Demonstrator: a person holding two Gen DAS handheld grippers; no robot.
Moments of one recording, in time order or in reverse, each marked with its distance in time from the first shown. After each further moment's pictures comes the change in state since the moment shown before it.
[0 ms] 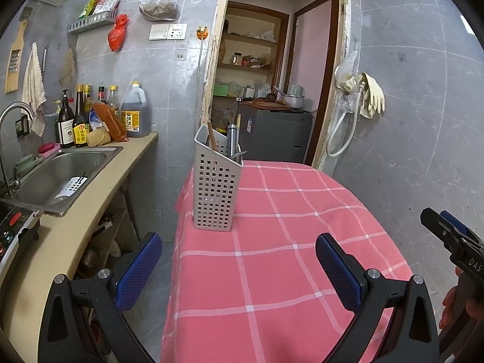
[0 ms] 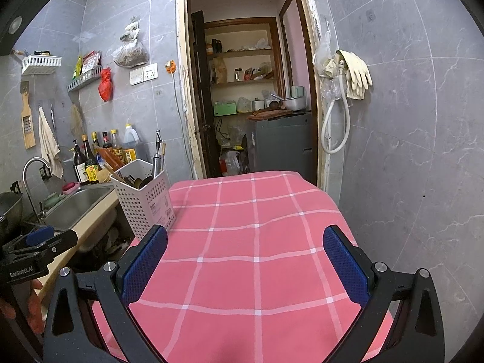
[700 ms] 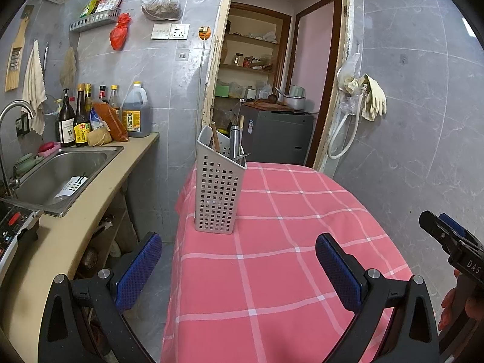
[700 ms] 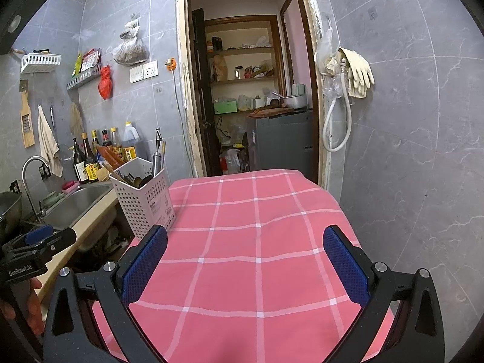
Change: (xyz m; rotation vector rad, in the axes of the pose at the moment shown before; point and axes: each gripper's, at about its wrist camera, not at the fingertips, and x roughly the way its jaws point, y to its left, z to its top) left arm 0.001 0.004 0.001 -0.001 -0.003 -0.003; right arm 0.008 0.003 0.001 -0.002 0.008 0.000
